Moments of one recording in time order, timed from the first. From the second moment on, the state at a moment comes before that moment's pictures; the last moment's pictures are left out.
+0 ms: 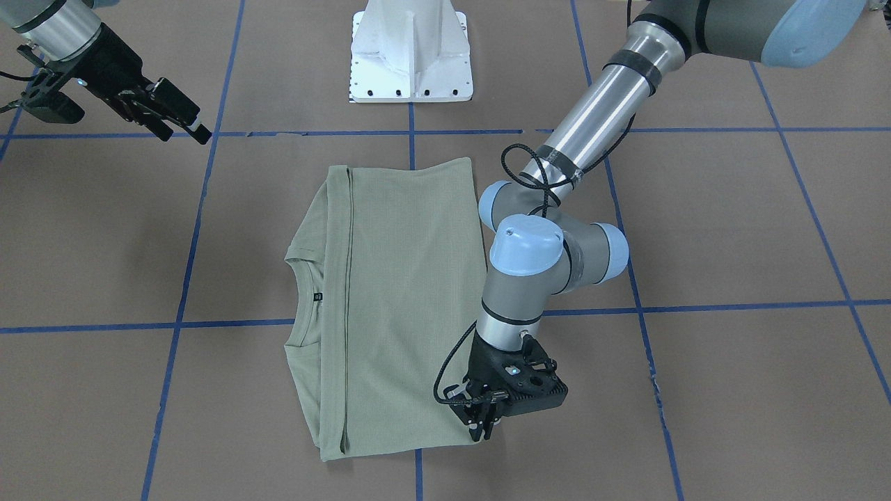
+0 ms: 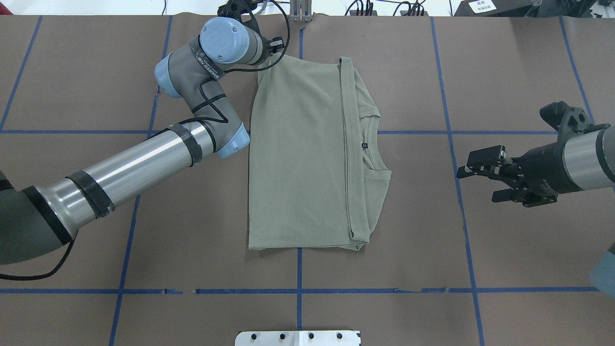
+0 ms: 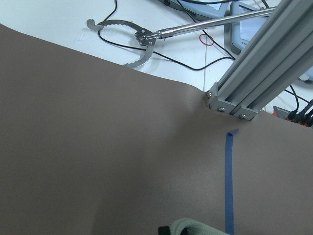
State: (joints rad) left arm -0.76 -2.65 -0.70 -2.48 -1.59 -1.35; right arm 0.80 -1.65 2.16 -1.01 2.15 1.62
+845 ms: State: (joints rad) left arm -0.89 -2.41 -1.06 -2.38 -1.91 -1.19; right arm 0.78 -1.31 2.02 -1.39 2.08 1.40
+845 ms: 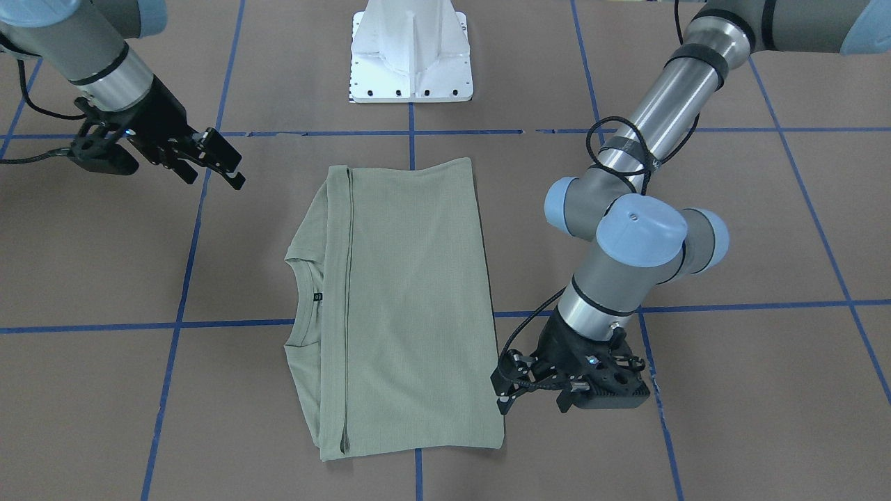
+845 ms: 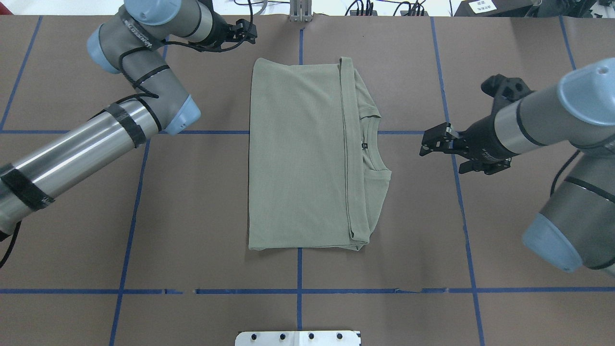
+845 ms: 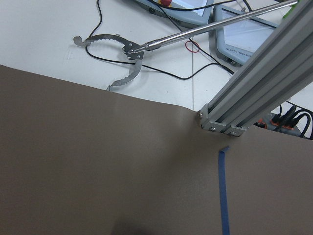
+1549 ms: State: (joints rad) left arm -0.93 -2.07 -1.52 -2.29 -2.03 -1.14; right arm 0.71 -0.90 1.62 -1.63 1.98 1.09
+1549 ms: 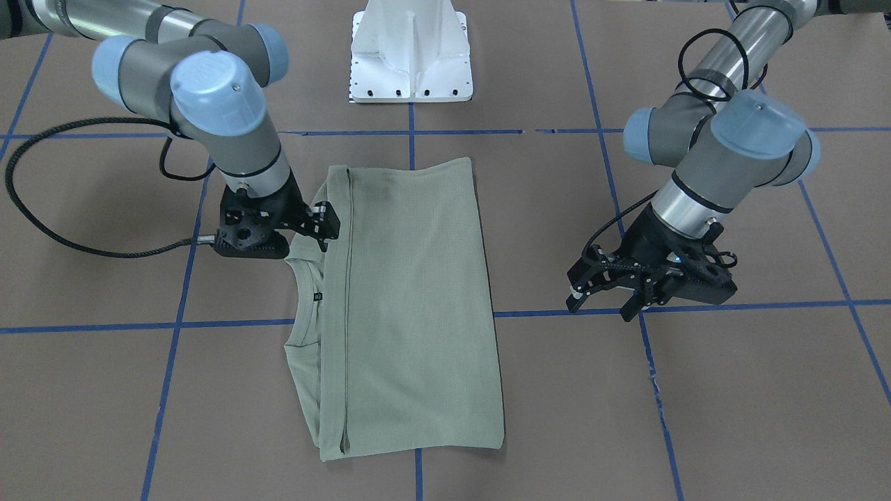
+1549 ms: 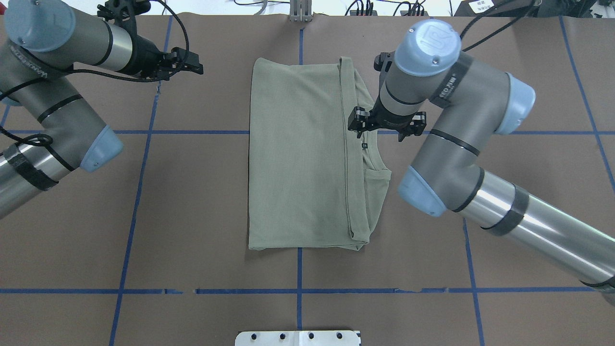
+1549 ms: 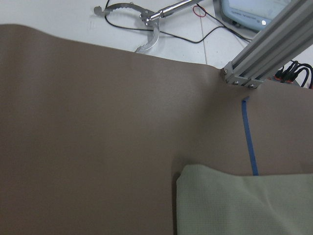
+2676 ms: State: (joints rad) left arm -0.92 -2.04 -1.56 -2.28 -2.03 -1.14; right arm 0.61 -0.73 1.31 -1.70 1.85 0.97
